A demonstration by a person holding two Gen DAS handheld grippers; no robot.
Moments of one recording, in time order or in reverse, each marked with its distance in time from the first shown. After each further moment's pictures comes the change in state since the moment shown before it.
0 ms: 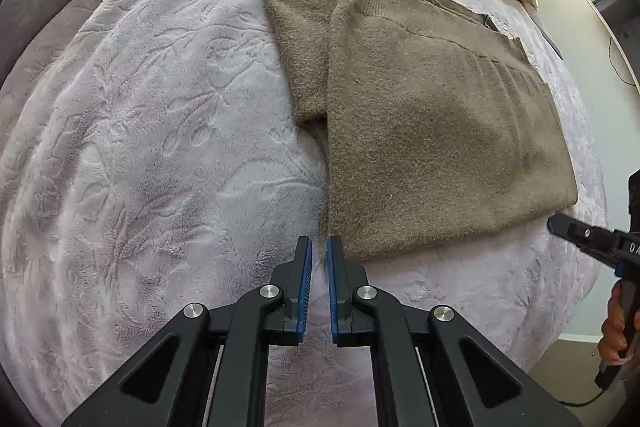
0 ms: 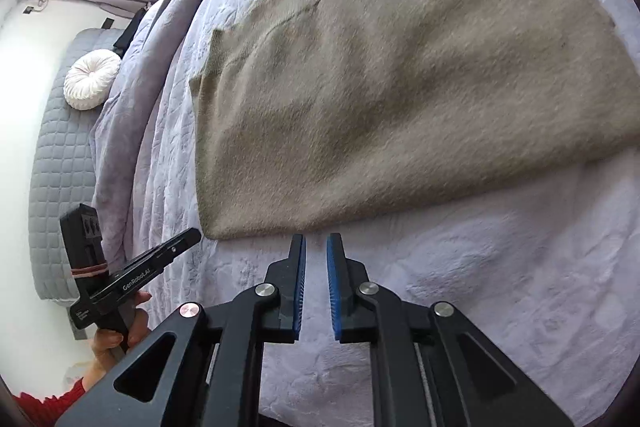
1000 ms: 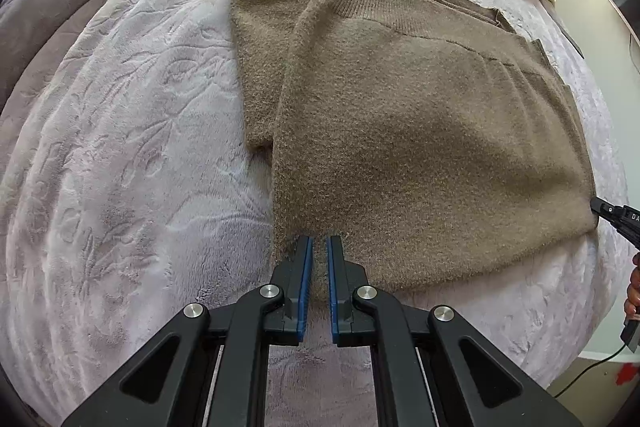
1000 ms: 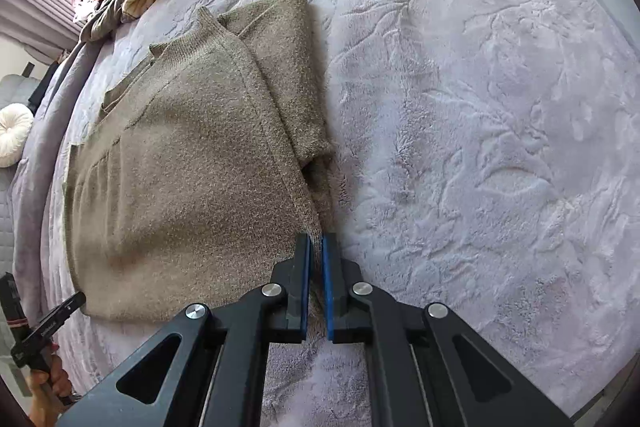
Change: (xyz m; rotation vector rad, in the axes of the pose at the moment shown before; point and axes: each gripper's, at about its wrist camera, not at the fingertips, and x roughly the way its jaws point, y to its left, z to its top) left arm 0.032 -0.055 0.021 -0.015 -0.022 0.089; right arm -0.089 -0.148 0.060 0.068 -0.150 -0.356
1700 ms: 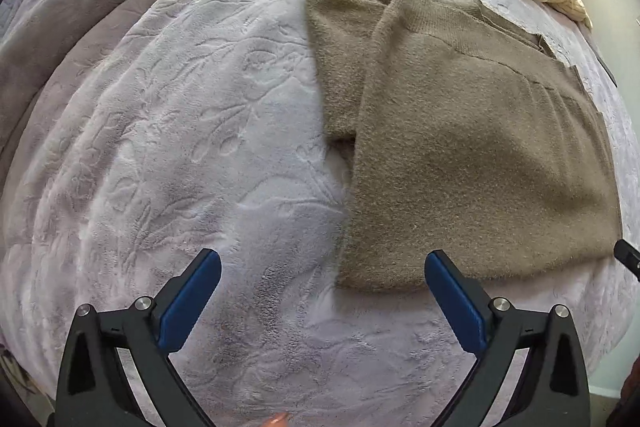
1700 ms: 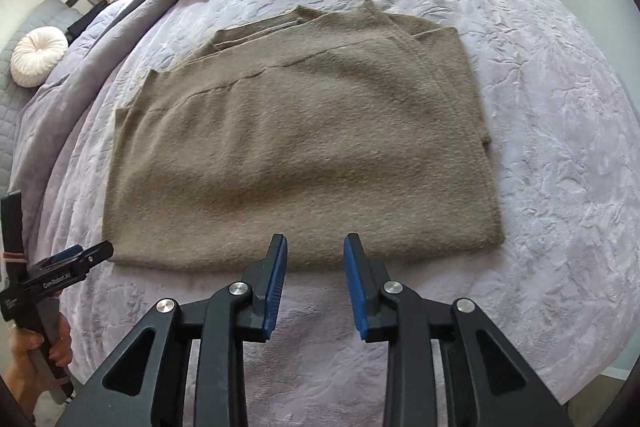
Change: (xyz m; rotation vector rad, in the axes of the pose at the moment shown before) left arm 0.009 0.039 -0.011 -0.107 -0.045 0.107; right arm -0.025 0.133 -0.060 -0.235 -0.039 0.008
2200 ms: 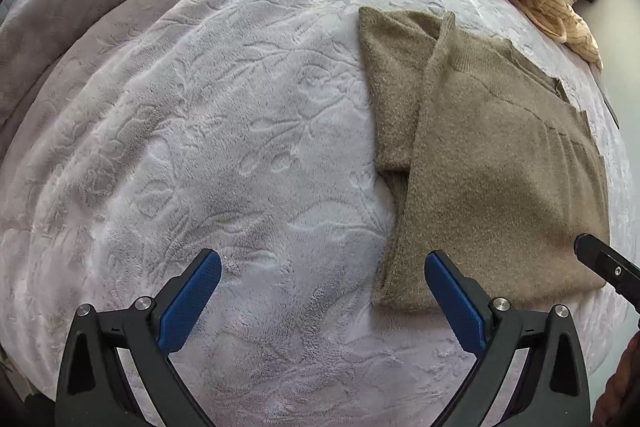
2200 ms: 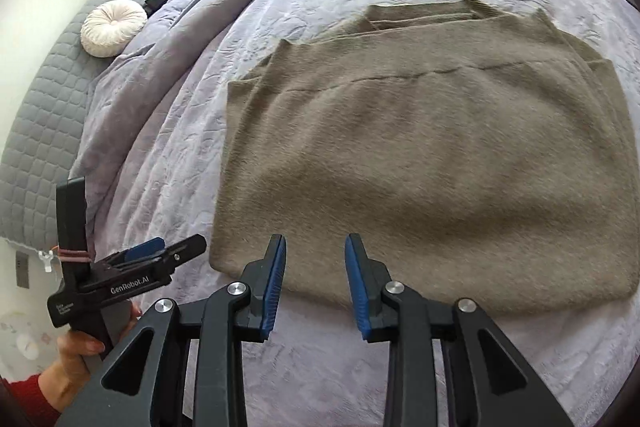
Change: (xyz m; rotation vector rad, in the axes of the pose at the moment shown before) left arm 0.030 0.060 0.014 -0.099 -0.023 -0.049; right arm 0.038 0.106 0.022 -0.112 0.056 0.292
